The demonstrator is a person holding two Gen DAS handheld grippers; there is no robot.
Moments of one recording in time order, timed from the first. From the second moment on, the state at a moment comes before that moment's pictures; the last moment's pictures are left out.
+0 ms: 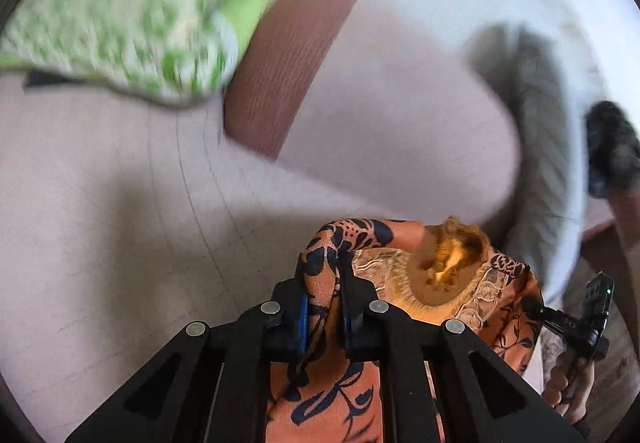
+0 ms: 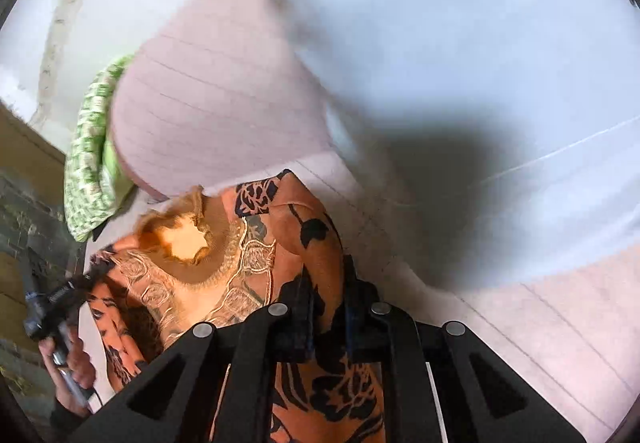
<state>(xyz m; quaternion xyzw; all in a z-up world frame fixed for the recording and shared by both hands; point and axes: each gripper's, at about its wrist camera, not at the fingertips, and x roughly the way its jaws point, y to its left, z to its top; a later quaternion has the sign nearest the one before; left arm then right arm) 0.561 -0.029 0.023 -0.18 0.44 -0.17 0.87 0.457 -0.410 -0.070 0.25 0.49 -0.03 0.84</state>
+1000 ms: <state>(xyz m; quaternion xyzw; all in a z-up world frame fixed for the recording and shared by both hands) 0.126 0.121 0.015 -0.34 0.47 -0.16 0.80 0.043 -0.380 -0.049 0.42 0.39 -0.09 0.81</state>
